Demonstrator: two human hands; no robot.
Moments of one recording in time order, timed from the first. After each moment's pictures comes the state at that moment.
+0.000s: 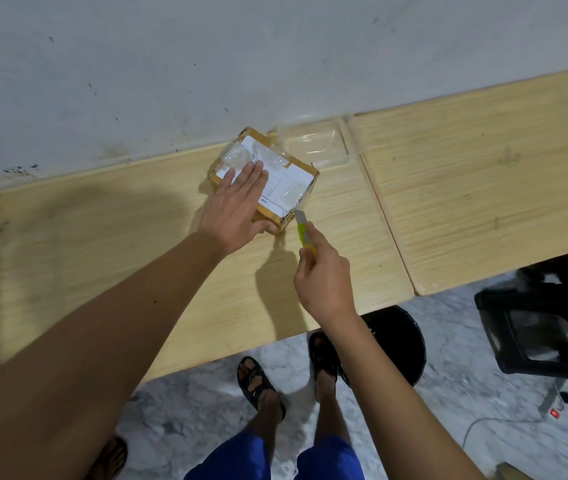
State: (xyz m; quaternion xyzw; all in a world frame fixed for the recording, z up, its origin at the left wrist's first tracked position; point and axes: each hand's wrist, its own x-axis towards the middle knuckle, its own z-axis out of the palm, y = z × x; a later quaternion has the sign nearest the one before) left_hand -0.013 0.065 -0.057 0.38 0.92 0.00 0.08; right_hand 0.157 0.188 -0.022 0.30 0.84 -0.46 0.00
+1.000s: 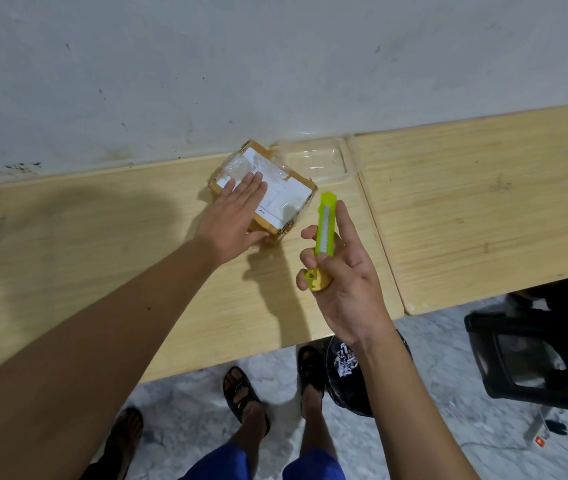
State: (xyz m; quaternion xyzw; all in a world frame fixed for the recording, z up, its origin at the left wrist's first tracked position) left_hand -0.014 0.063 -0.064 0.37 0.92 0.03 0.08; right_hand 0.163 0.218 0.020 0.17 0.42 -0.89 -0.02
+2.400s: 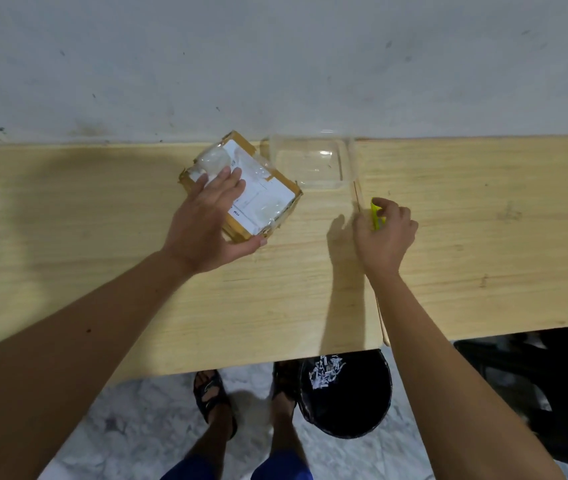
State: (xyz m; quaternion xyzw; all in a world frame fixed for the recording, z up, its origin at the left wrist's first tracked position) left_hand 0.001 0.079 -0.078 0.30 0.94 0.16 -0.04; right_hand 0.075 0.384 -0.111 0.32 0.88 -0.31 -0.16
